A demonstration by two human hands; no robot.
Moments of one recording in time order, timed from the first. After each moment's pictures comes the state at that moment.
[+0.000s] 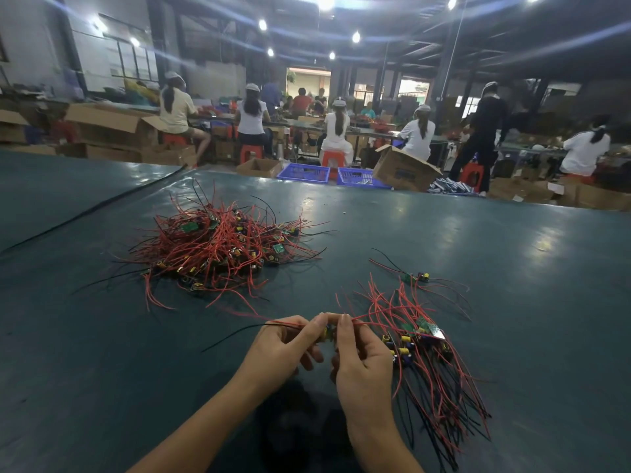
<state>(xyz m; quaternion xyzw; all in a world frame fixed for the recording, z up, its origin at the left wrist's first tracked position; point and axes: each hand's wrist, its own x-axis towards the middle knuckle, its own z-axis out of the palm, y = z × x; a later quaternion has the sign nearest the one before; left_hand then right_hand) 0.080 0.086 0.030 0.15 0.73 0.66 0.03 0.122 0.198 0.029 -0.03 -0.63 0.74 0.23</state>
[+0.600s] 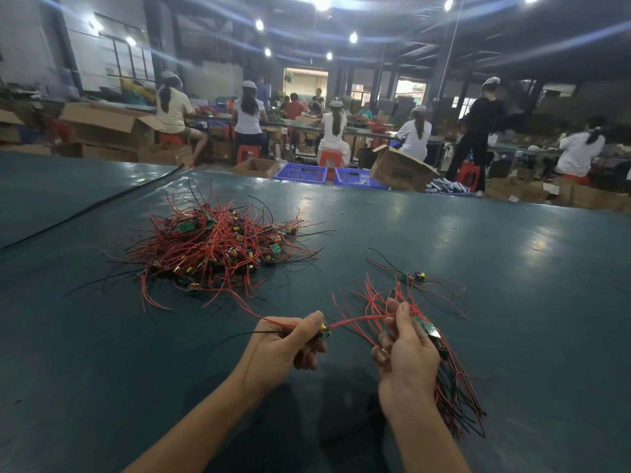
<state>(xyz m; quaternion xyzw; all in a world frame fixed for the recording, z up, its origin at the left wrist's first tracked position) 0.083 0.089 0.038 0.17 0.68 0.71 0.03 0.102 0.249 0.044 -0.21 -0.43 0.84 0.25</state>
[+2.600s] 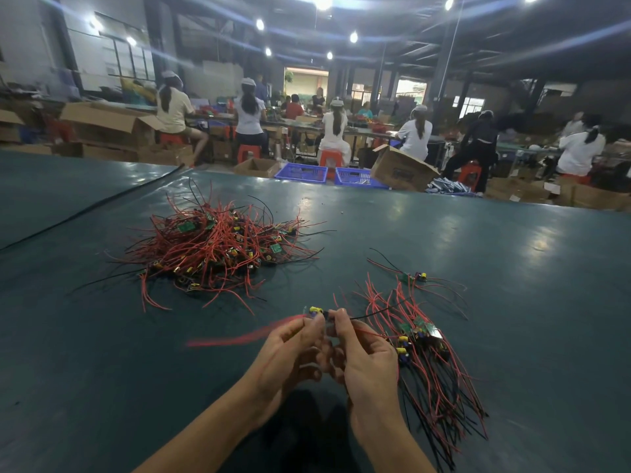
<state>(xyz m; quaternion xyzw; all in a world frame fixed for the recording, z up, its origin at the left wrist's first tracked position) 0.083 0.100 0.038 0.14 0.61 0.76 0.17 0.123 0.204 0.045 -0.09 -0.57 0.80 0.14</state>
